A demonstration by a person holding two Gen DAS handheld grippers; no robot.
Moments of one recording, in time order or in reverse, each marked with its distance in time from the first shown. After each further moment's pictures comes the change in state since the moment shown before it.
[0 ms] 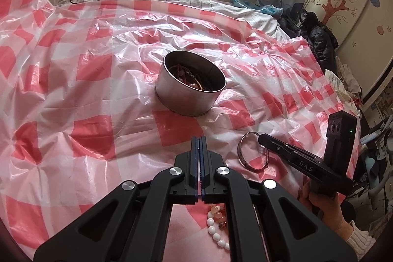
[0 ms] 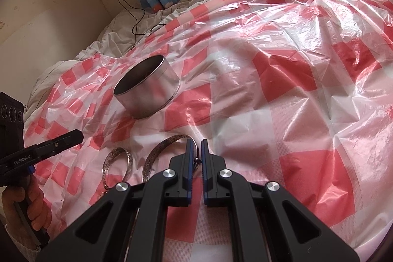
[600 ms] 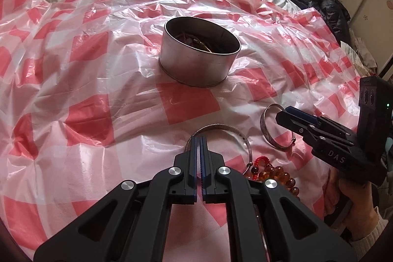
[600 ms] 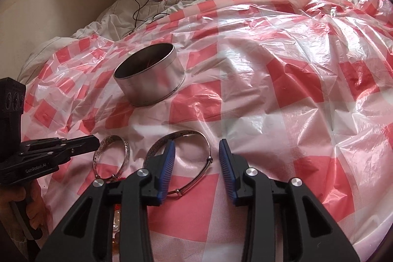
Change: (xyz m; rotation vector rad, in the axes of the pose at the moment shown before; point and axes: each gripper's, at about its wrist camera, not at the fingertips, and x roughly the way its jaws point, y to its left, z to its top) left arm 0.037 -0.007 -0.016 0.090 0.114 0.108; right arm 0.006 0.028 -0.003 -0.146 0.032 -0.104
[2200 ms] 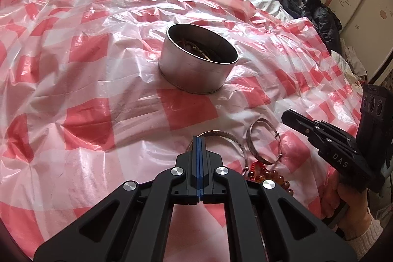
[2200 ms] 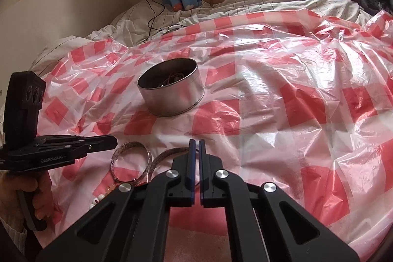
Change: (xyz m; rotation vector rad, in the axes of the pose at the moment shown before) left arm -0.005 0.016 0.002 -0.036 -0.029 -0.081; right arm -0.019 0.016 0.002 -0.052 -0.068 0.035
